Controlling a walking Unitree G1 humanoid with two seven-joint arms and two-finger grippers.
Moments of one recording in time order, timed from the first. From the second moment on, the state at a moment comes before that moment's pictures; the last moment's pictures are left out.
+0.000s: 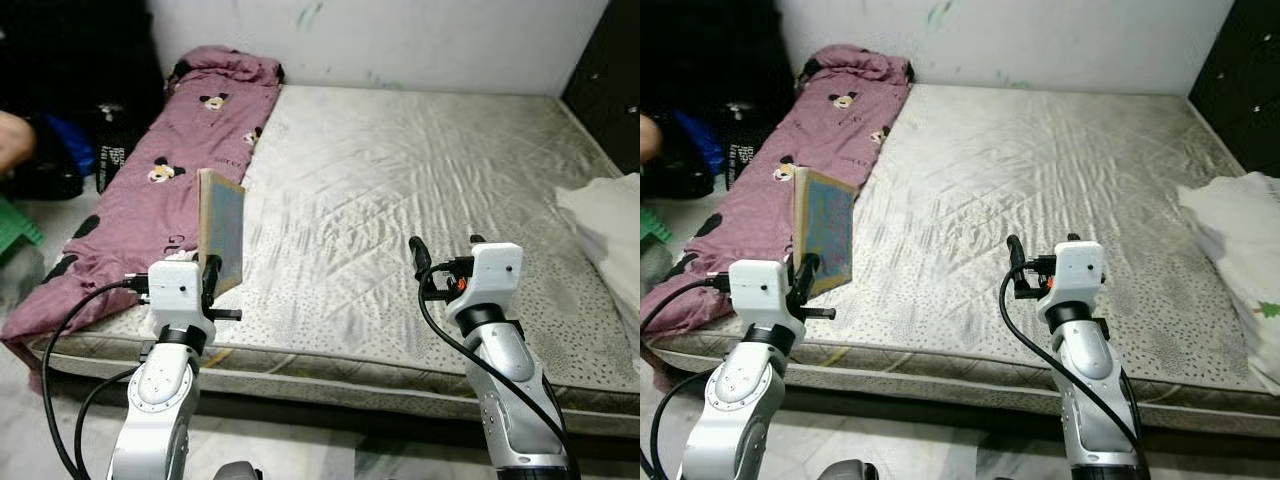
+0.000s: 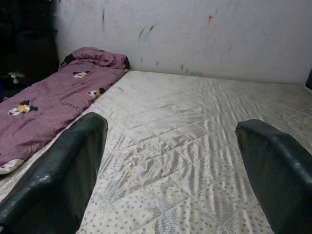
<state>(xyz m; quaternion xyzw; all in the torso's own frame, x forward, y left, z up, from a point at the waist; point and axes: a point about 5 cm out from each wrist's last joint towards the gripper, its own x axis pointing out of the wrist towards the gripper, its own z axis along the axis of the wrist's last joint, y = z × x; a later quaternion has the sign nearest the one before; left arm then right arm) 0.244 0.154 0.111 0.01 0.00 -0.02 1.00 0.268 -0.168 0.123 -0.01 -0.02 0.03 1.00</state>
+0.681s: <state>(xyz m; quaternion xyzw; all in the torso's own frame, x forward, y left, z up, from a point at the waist) 0.249 0.159 0.116 0.01 -0.01 -0.01 1.00 0.272 -0.158 0.120 -0.01 -0.02 0.04 1.00</state>
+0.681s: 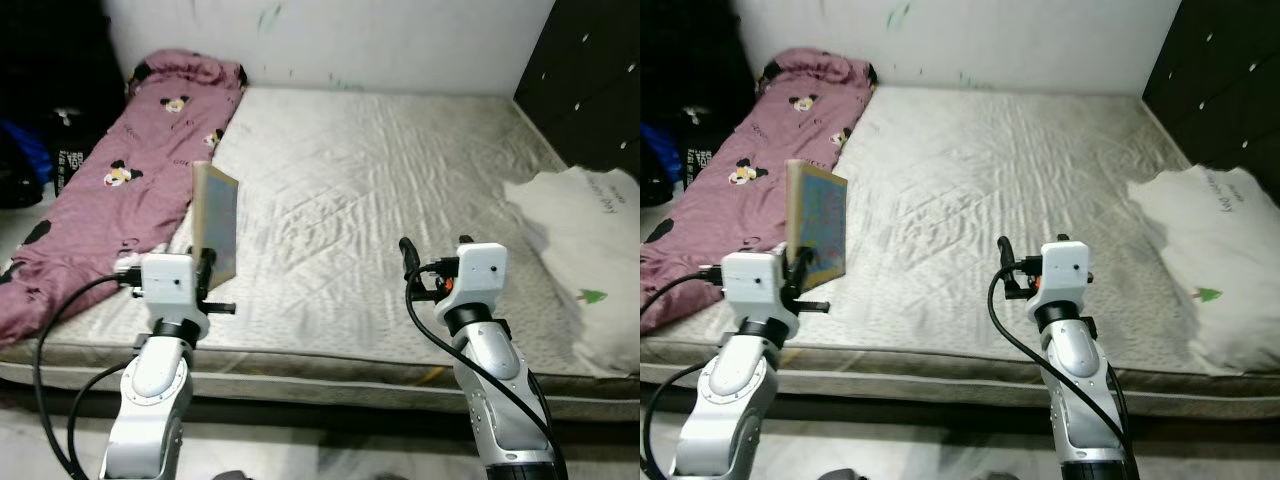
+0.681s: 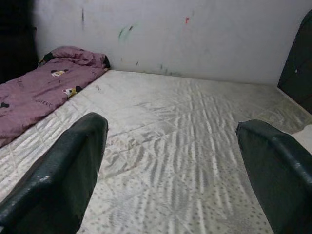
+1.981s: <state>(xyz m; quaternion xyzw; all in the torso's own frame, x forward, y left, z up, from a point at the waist) 0.251 0.156 0.116 -0.01 -0.02 -0.04 1.00 0.271 -0.144 0.117 -0.01 -0.02 0.08 1.00</state>
